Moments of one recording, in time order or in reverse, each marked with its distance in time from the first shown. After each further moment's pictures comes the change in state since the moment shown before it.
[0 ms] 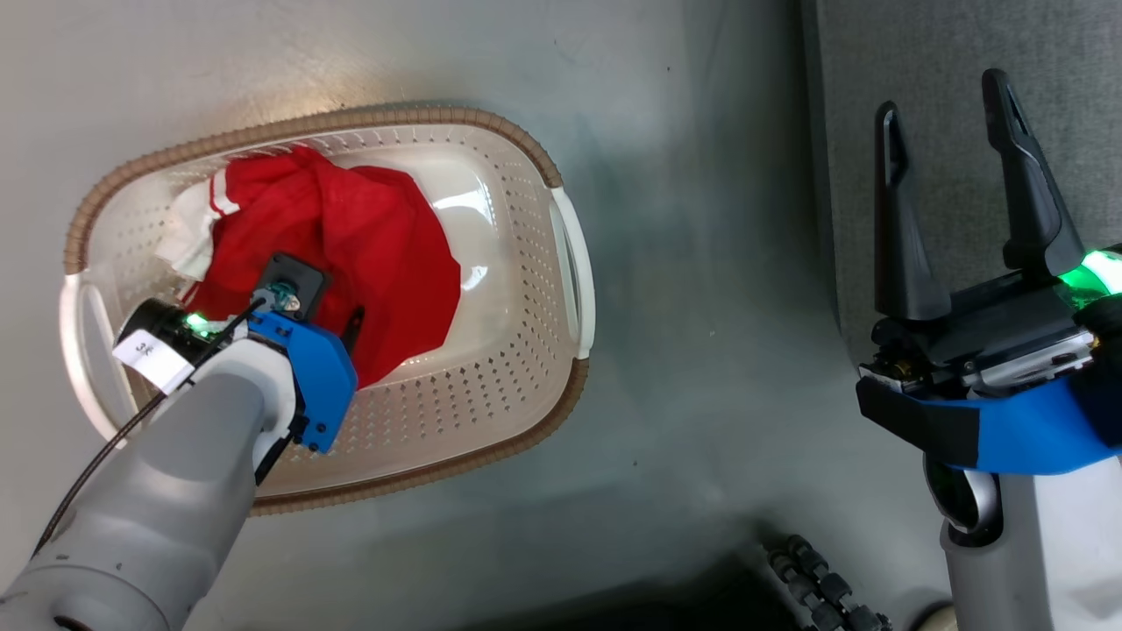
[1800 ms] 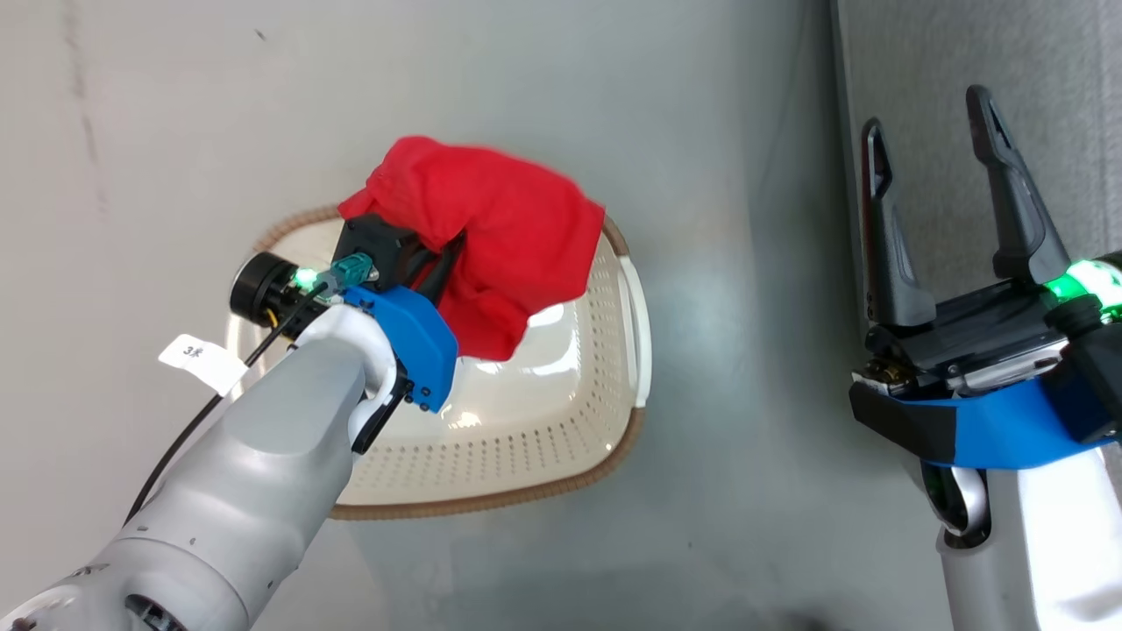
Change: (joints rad) left arm -0.049 -0.108 0.007 -0.078 -0.092 0.000 -0.180; right arm 0.009 0.001 -0.007 0.027 -0.053 0.000 0.000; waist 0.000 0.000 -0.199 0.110
